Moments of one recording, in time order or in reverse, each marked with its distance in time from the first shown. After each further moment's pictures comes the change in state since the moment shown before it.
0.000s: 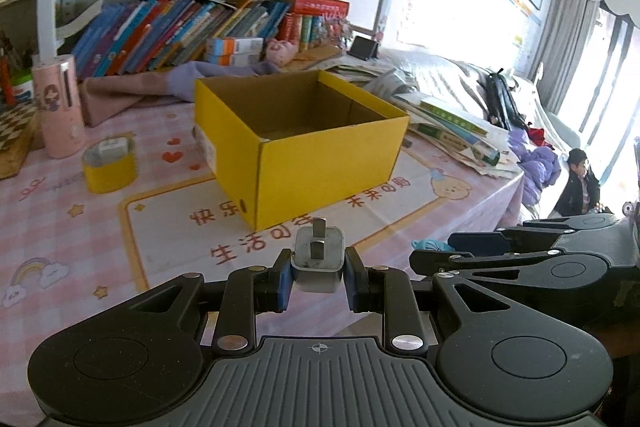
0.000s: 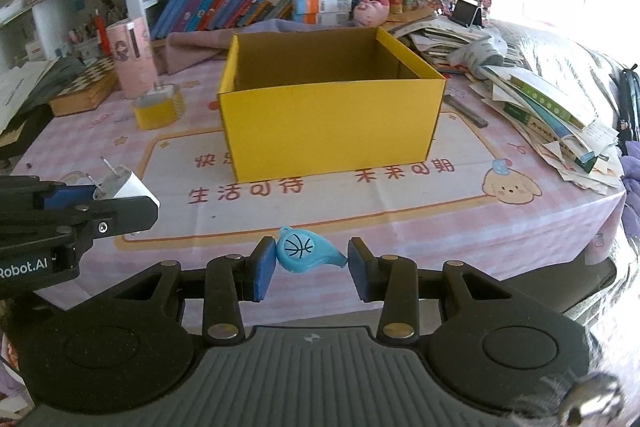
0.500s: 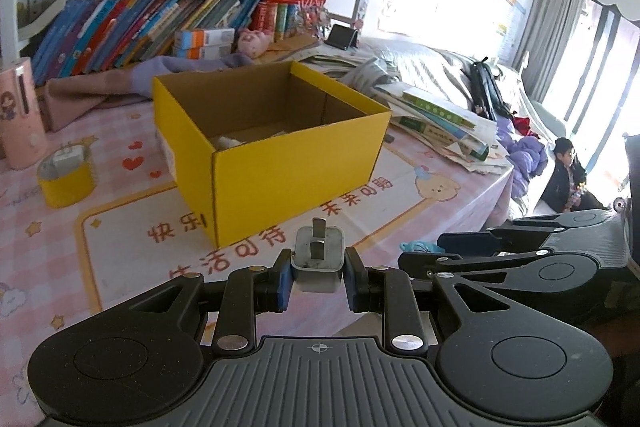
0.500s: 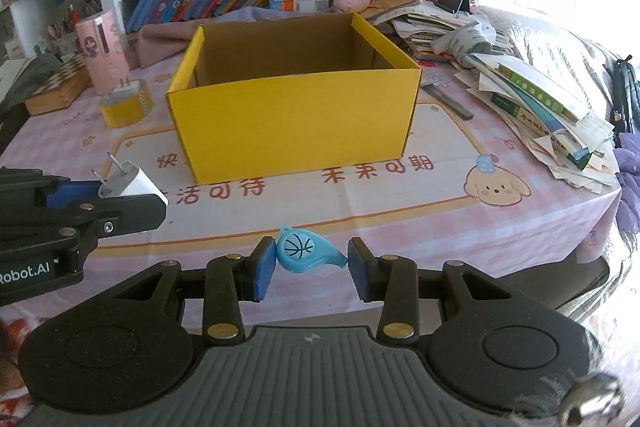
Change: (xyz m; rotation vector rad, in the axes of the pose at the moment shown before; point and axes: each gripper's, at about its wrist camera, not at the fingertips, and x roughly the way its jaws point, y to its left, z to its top) left arm 0.045 -0.014 0.019 0.026 0.029 -0.057; right arm 0.026 -0.030 0.013 0.015 0.040 -0.031
